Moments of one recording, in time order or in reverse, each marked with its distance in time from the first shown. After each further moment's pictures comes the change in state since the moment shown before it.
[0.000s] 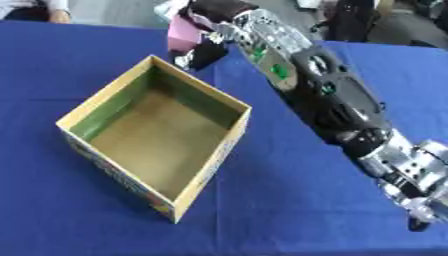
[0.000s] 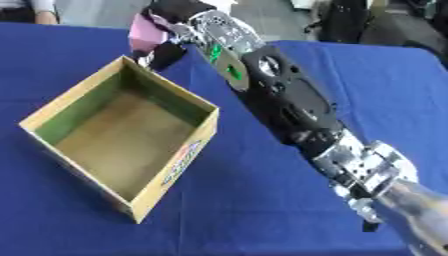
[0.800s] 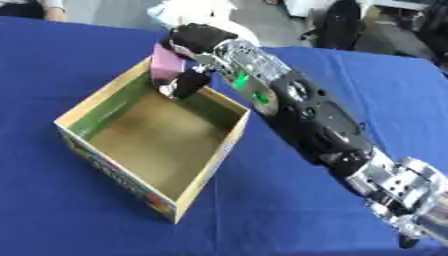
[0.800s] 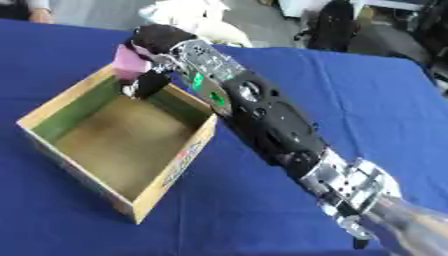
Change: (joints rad) left arm 0.001 -0.009 0.000 0.000 0.008 0.031 -0.009; right arm 0.041 0.089 0.031 -0.004 0.045 -0.002 -0.016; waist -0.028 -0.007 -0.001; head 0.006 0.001
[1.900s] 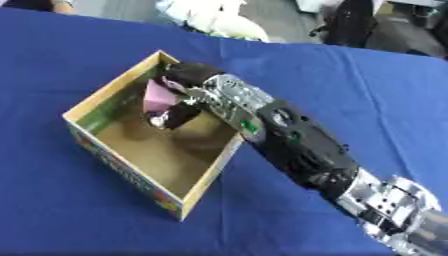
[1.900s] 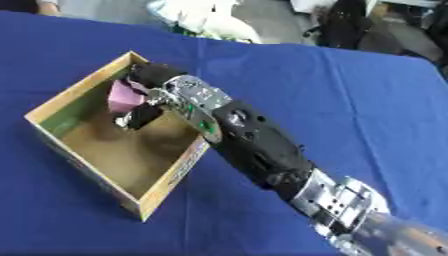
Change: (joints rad) left arm 0.008 -0.023 0.000 0.000 -0.005 0.009 0.000; right arm 0.075 0.056 0.036 0.074 -0.055 -0.032 -0.020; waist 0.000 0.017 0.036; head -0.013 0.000
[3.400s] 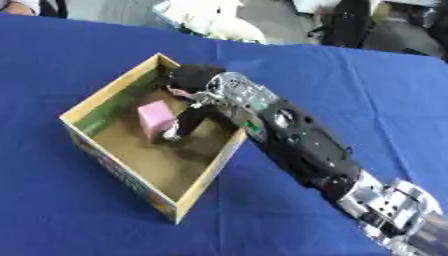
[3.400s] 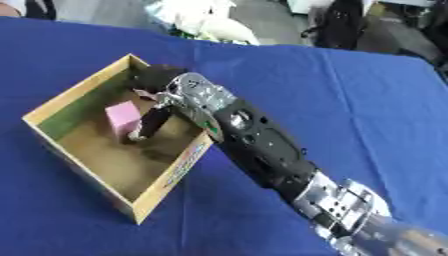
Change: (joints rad) left arm 0.010 -0.011 0.000 0.000 -0.020 0.016 -0.004; right arm 0.001 -0.032 -0.057 -0.068 0.153 -0.116 0.111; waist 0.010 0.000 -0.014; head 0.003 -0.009
